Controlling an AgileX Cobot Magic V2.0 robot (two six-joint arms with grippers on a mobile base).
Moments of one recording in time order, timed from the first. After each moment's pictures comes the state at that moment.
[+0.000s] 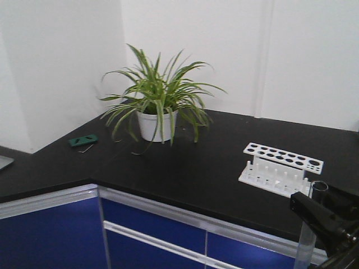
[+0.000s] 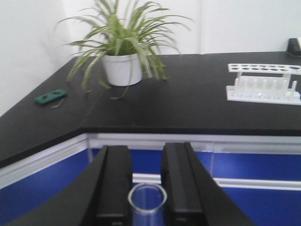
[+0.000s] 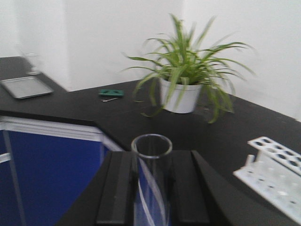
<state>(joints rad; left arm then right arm) -0.31 0.59 -0.45 0.65 0.11 -0.70 0.46 0.79 -0.61 -1.07 -0.02 0.98</state>
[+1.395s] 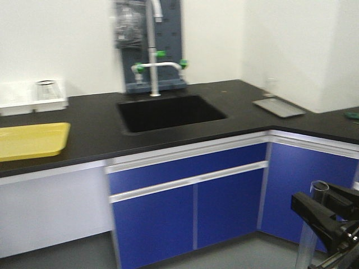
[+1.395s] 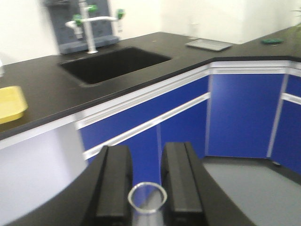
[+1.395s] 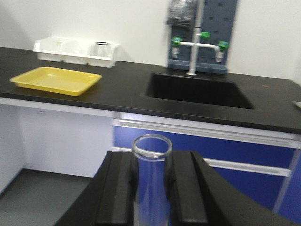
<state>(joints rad) -0.31 0.59 -0.45 0.65 0.11 -0.70 0.46 0.79 -0.61 -1.07 -0.01 0.98</state>
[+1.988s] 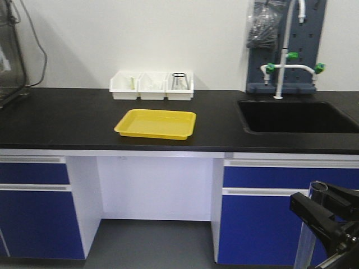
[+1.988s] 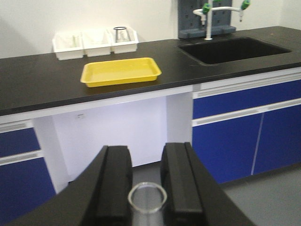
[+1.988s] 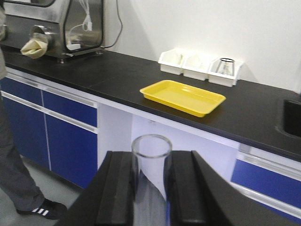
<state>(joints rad) -0.31 0.59 -0.45 0.65 0.11 -0.70 0.46 0.79 -0.61 -1.07 -0.01 0.98</state>
